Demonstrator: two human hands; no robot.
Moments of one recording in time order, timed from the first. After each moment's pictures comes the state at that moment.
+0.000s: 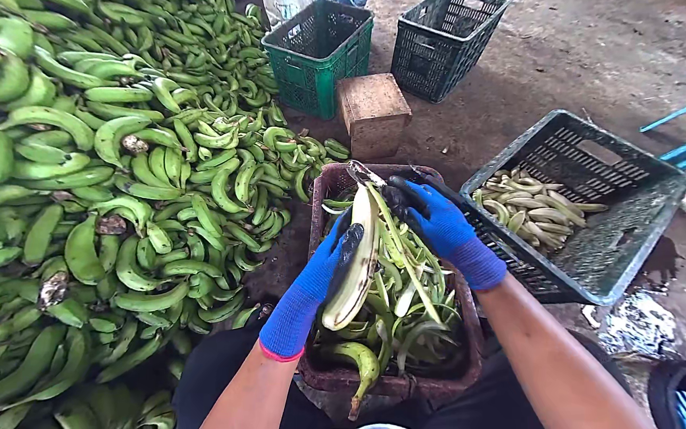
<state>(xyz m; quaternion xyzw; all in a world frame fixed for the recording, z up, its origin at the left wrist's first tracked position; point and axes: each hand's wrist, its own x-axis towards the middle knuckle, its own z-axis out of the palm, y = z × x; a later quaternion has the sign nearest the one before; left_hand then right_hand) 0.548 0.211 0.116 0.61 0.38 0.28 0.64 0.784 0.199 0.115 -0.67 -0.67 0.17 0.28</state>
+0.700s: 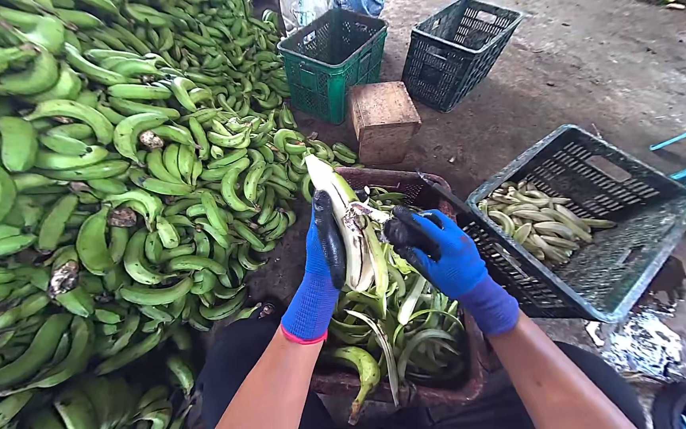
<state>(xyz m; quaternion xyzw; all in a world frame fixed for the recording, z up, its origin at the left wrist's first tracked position) 0.570 0.221 0.117 0.39 0.38 0.56 0.63 0.764 0.165 0.104 -0.61 -0.73 0.06 0.32</state>
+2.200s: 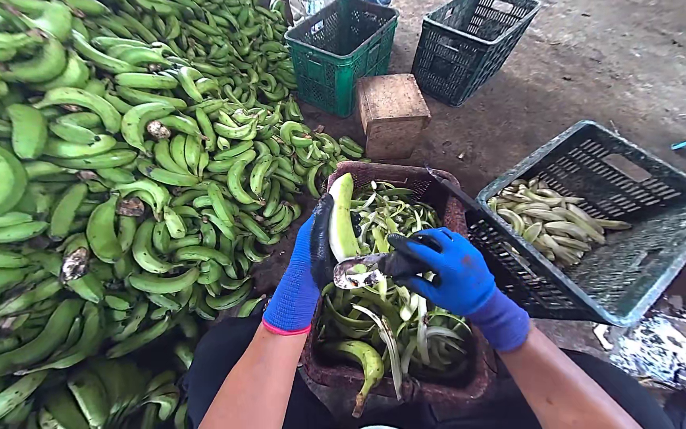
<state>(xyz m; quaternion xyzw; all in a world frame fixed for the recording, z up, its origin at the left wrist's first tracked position) 0.537 0.231 0.103 0.35 0.40 0.44 0.72 0.762 0.150 0.086 -0.51 -0.81 -0.01 0.30</state>
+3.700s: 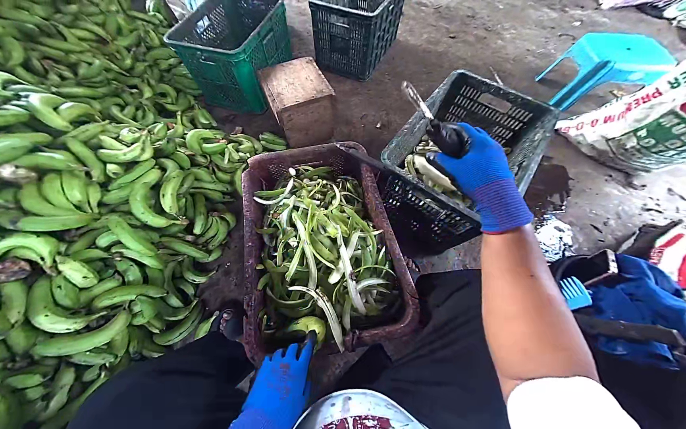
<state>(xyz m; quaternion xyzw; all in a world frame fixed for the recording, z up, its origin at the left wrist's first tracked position) 0.530 0.056 0.051 0.81 0.37 -0.37 0.26 0.924 0.098 0.165 -0.86 -0.44 0.08 0.26</state>
